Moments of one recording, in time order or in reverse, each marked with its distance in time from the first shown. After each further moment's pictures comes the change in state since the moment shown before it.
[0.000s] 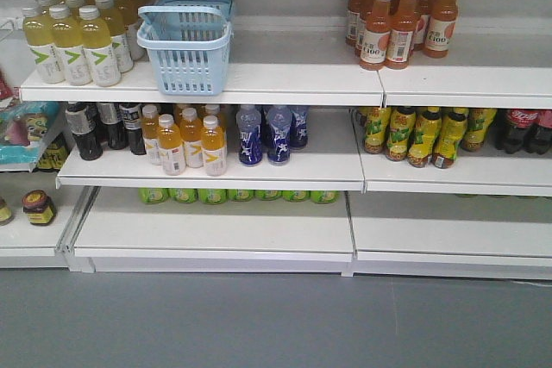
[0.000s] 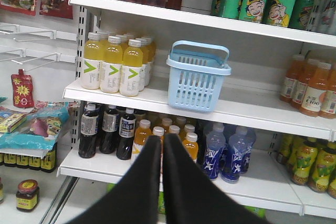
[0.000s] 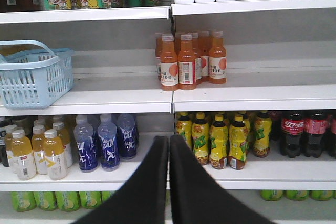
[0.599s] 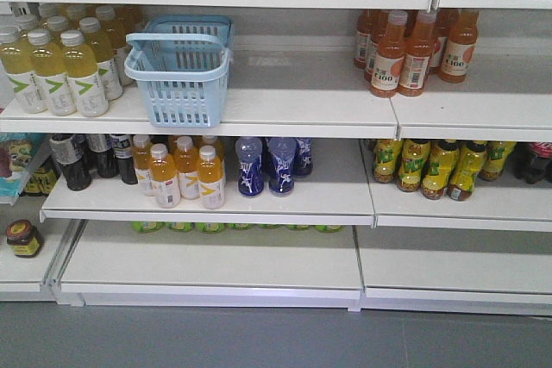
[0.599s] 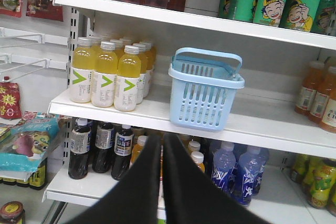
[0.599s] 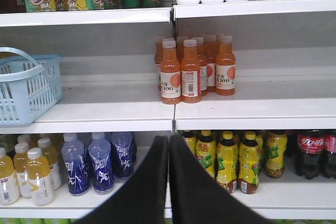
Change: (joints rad) left arm 0.000 0.000 0.000 0.000 0.000 0.000; right arm 0.000 0.000 0.000 0.000 0.000 0.000
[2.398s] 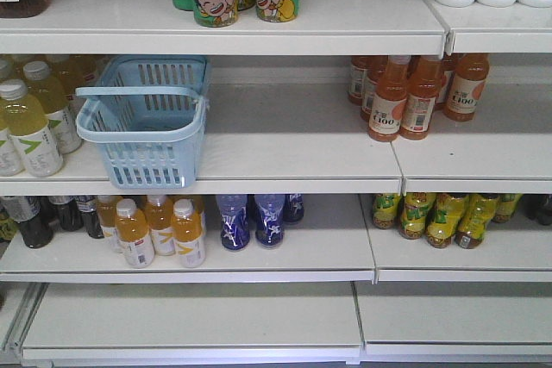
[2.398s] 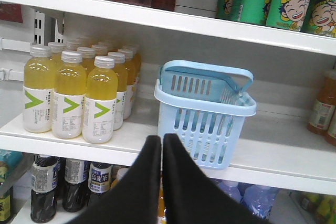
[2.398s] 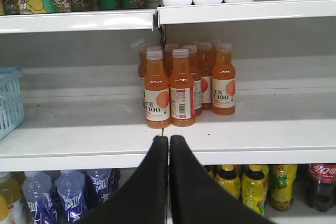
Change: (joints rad) left arm 0.000 0.000 0.000 0.000 0.000 0.000; right arm 0.000 0.000 0.000 0.000 0.000 0.000
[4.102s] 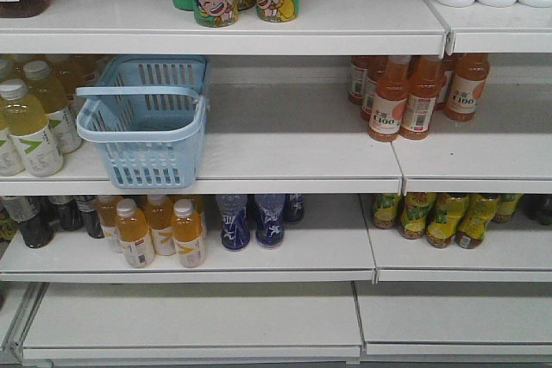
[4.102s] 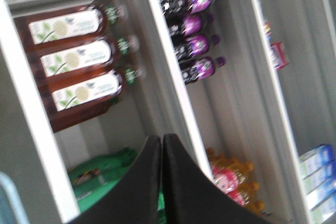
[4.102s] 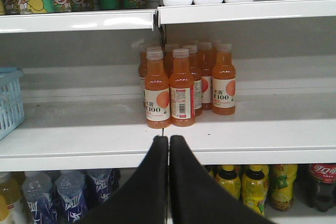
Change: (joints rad) left arm 0.000 0.000 0.000 -0.533 -0.548 -0.633; right arm 0.000 0.000 0.000 0.000 0.000 0.000
